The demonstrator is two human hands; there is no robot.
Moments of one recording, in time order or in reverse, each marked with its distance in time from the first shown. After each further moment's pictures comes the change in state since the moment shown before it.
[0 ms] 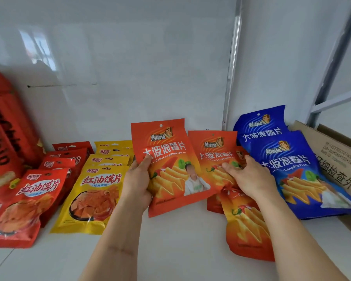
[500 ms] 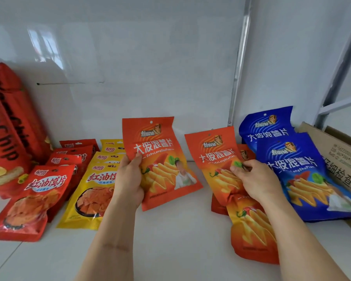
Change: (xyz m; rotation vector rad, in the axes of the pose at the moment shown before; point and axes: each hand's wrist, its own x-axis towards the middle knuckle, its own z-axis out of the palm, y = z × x) left_hand 0.008 0.012 -0.023 0.032 0.074 0.130; right_hand 0.000 0.007 0.008 0.119 0.031 -0.056
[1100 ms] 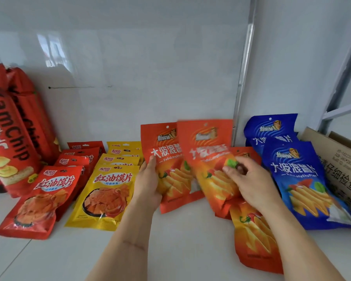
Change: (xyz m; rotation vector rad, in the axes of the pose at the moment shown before) left_hand -0.011 -0.012 0.020 -0.063 -0.028 -0.133; right_hand -0.030 -0.024 -0.007 0.245 0.018 -0.265
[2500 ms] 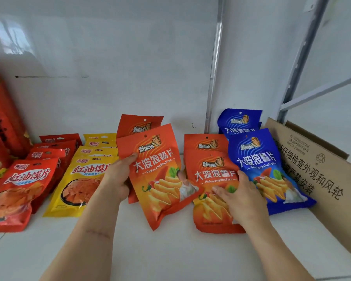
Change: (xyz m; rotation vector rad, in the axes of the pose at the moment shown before) left_hand -0.011 0.013 -0.022 0.185 -0.033 -0.106; right_hand -0.078 0.023 -0.015 -0.261 0.026 0.342
